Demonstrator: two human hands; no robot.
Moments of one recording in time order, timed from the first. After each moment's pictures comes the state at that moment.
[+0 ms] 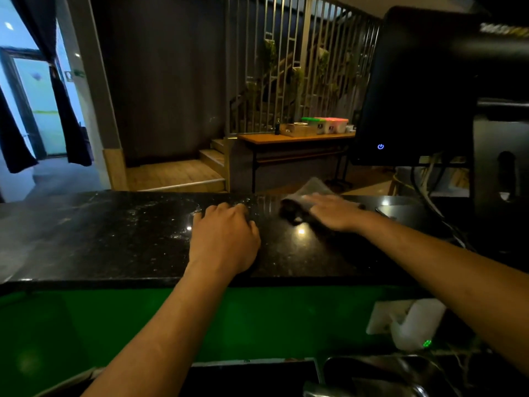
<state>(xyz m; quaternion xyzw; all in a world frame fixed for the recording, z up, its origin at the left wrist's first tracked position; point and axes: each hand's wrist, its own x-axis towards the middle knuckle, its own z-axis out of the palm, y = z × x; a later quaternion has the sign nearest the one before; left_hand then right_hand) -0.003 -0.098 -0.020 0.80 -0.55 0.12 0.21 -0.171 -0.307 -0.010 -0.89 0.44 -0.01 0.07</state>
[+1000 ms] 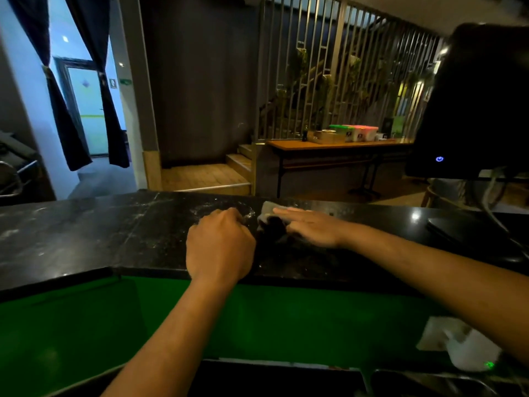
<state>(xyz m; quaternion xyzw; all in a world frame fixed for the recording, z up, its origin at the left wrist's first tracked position) 0.059 -0.033 -0.019 0.84 -0.43 0.13 0.31 -0.071 -0.204 0.006 -0.95 0.24 -0.02 0.19</state>
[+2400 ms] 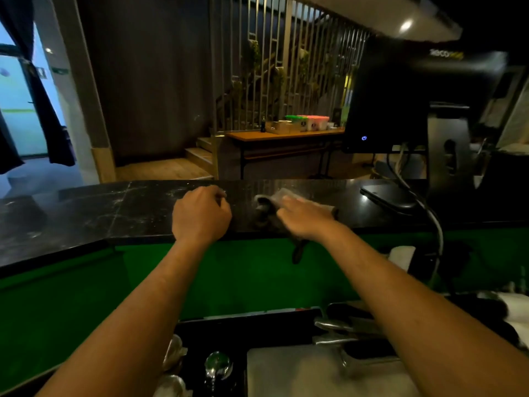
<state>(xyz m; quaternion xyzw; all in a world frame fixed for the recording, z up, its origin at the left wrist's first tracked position) 0.050 -0.010 -0.011 0.79 -0.50 0.10 0.35 -0.134 -0.110 -0.006 -0.88 0.47 -0.09 0.07</state>
